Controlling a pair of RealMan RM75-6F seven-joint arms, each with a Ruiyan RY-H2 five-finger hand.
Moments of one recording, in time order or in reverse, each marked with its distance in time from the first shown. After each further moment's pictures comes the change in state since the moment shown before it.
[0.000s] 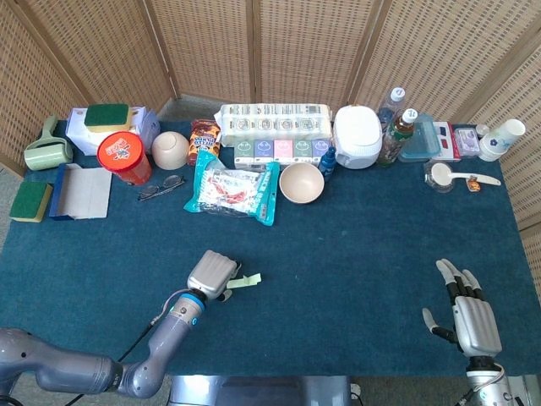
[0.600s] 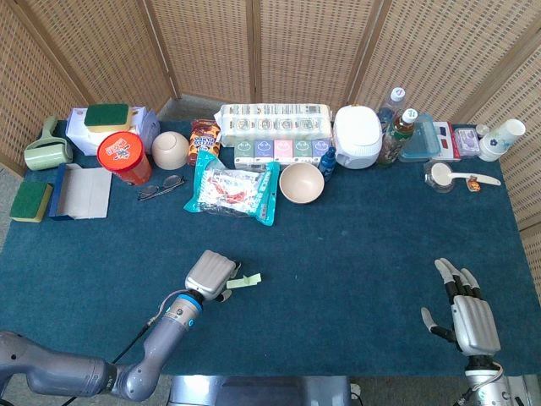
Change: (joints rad) left arm 0.025 0.030 -0.003 -0.036 0.047 -0.002 -0.009; right arm 0.004 0.000 0.001 -0.006 -0.001 0.002 -0.008
